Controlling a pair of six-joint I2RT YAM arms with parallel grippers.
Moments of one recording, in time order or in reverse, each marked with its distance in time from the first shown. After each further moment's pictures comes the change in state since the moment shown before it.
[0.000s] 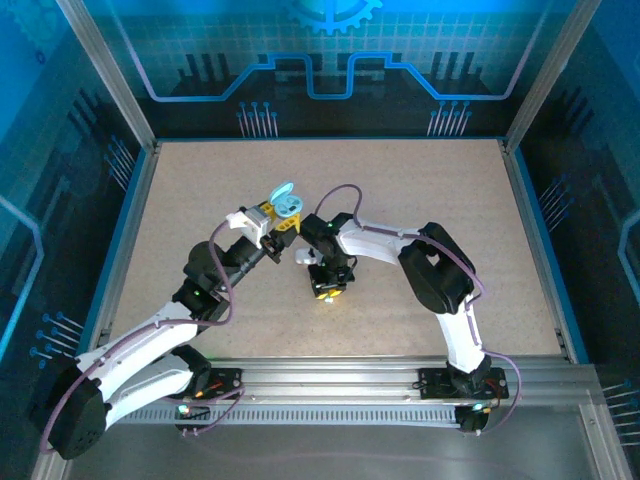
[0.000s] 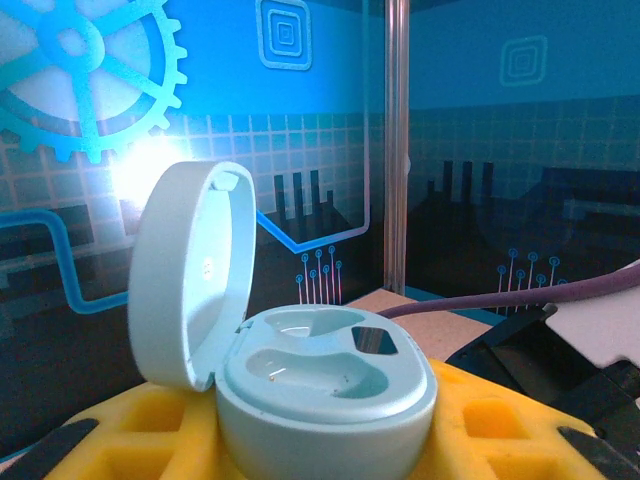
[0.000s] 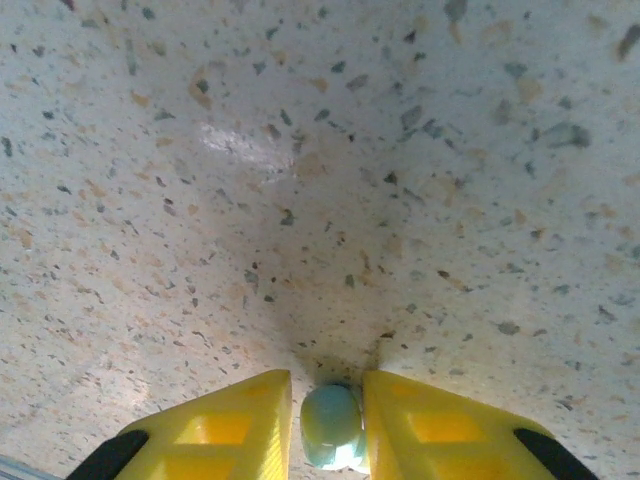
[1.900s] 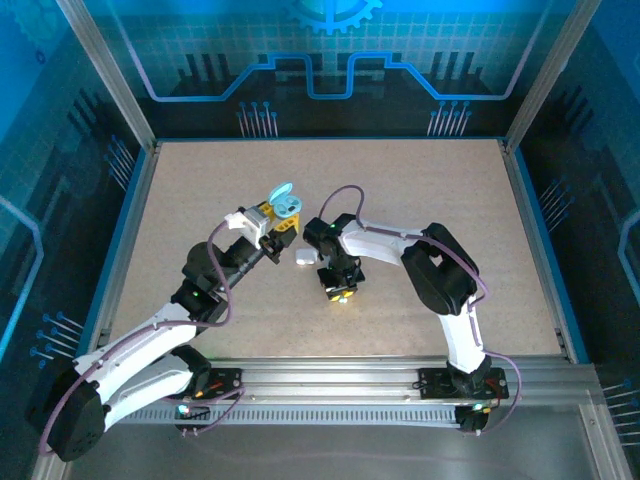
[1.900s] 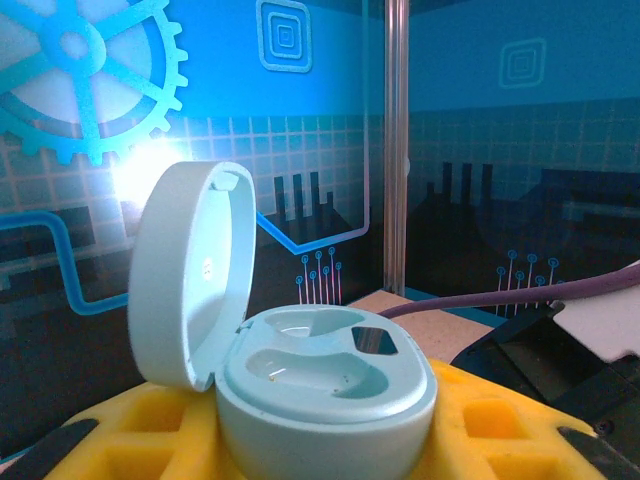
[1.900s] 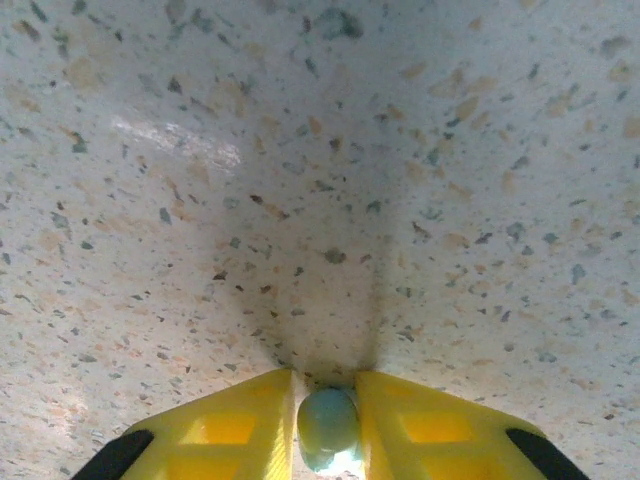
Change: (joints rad) left arm 0.000 -0.015 0.000 -0.013 0.000 0.000; right arm -0.004 -0.023 -0.032 -0.086 0.128 -0.040
